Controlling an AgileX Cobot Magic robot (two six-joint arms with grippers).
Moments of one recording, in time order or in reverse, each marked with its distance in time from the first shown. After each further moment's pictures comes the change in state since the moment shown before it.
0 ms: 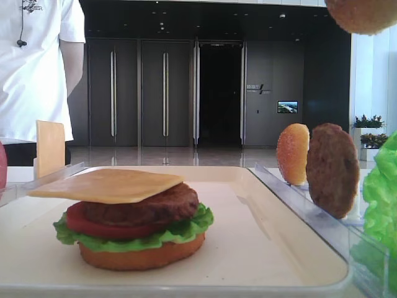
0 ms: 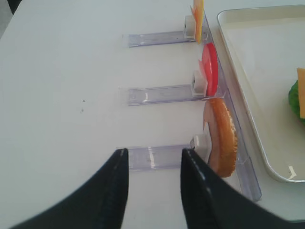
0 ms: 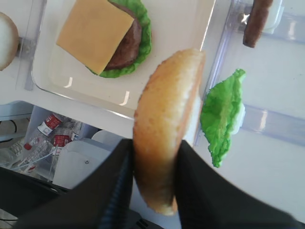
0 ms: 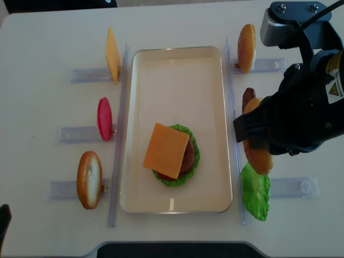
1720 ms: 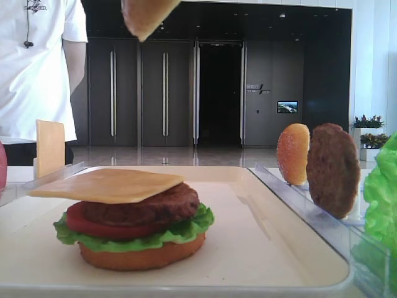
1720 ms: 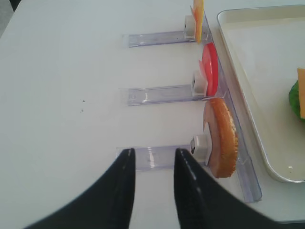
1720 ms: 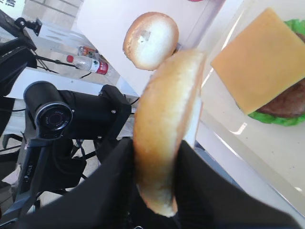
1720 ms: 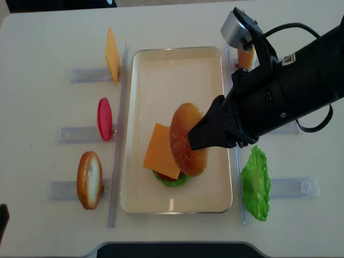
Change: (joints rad) left arm 0.000 0.000 0.000 -0.001 0.000 0.000; right arm -0.245 0.174 0.181 0.924 -0.214 -0.984
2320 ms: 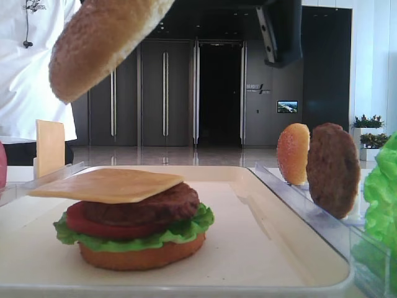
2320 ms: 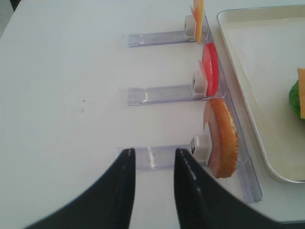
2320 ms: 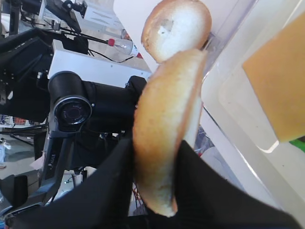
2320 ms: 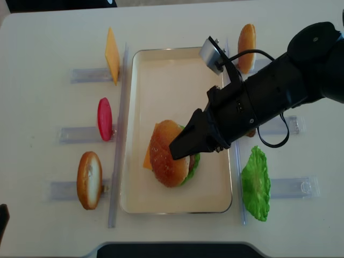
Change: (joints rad) left arm 0.000 0.000 0.000 0.000 0.000 0.000; right arm -0.026 0.263 0.028 0.295 0.076 -0.382
